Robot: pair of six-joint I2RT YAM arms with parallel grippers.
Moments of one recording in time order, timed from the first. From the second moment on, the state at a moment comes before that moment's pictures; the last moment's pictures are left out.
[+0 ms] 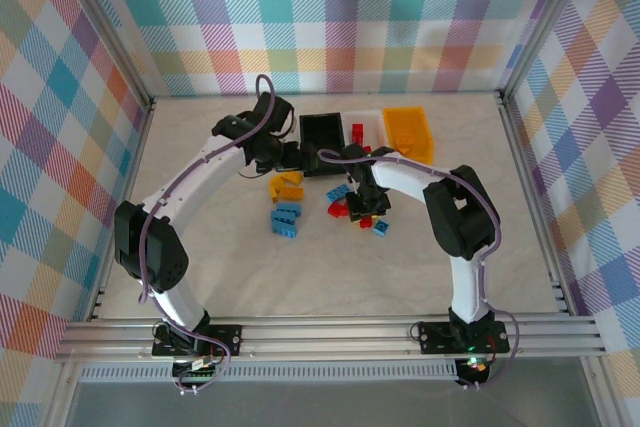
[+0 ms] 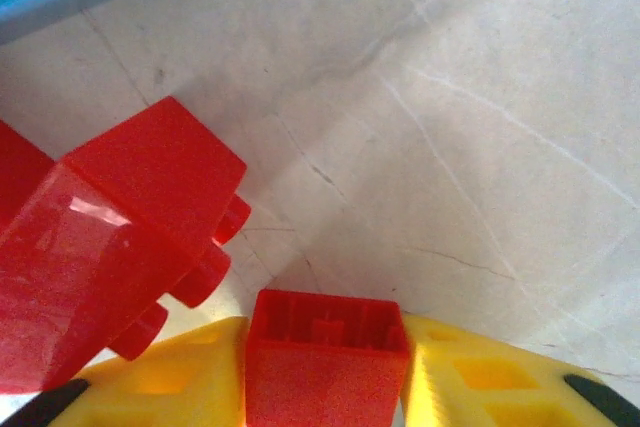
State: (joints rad) left arm -0.49 1.71 1.61 -0.95 0.10 -0.44; right arm 0.60 2.01 1.40 -0.92 -0.01 0.35
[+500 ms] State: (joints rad) left arm -0.48 1.68 1.55 -0.95 0.09 -0.45; right arm 0.59 1.90 1.45 -0.96 0.01 0.34
